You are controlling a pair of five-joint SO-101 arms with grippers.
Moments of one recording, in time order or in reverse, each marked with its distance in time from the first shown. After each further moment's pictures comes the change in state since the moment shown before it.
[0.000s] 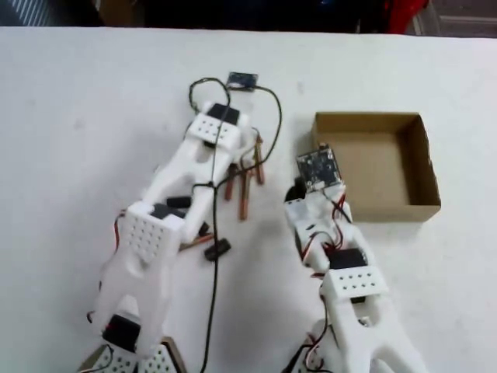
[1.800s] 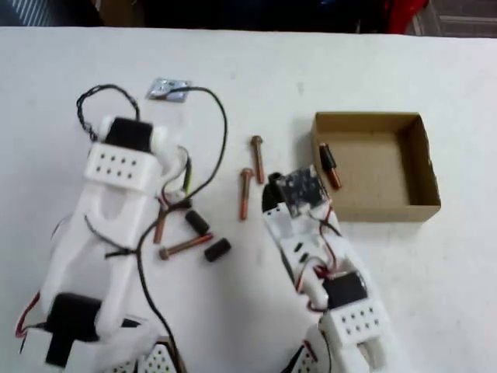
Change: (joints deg) left arm -9.1 -63.3 45.5 21.1 -8.3; right arm -10.6 -29.3 2.5 13.9 0.0
